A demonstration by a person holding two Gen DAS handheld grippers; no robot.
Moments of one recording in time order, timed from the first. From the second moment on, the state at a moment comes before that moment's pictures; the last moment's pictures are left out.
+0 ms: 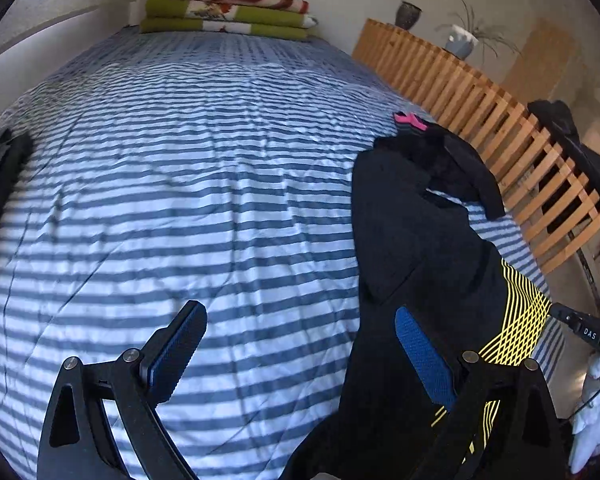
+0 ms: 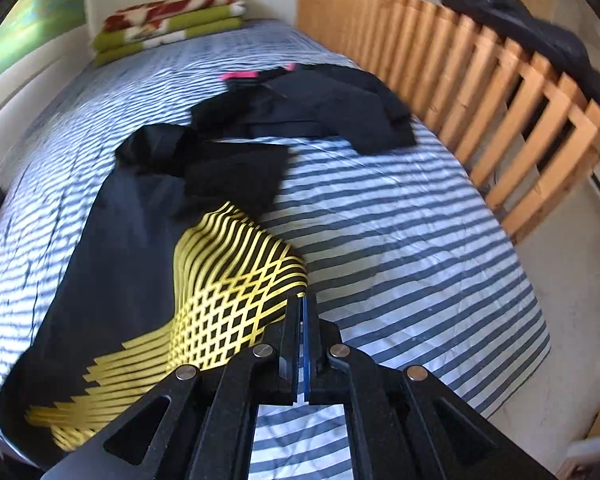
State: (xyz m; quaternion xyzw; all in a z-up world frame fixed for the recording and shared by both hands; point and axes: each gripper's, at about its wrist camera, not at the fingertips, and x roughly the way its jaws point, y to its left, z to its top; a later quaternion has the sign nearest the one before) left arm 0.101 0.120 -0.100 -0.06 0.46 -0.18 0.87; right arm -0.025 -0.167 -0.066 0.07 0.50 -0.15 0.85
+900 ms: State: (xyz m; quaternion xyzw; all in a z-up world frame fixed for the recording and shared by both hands) left arm 0.183 0.079 -0.092 -0.22 0.49 -0.18 0.82; right arm -0.027 -0.182 -0.077 0.10 0.48 -0.10 0.87
